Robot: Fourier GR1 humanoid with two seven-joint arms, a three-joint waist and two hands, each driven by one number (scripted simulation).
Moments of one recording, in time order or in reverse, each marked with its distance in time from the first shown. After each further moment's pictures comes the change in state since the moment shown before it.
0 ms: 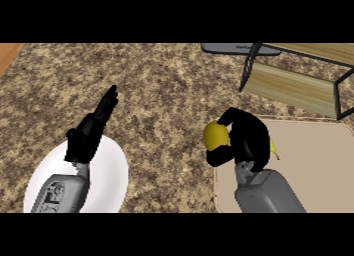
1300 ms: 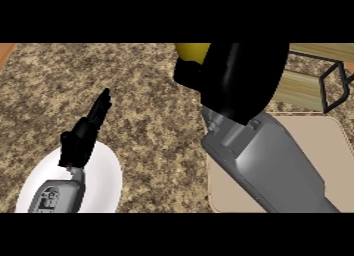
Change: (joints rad) left arm 0.037 0.005 0.019 -0.023 -0.003 0.015 0.014; right arm -0.651 0.002 -0.040 -0.027 0.336 -0.062 0.250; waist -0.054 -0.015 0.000
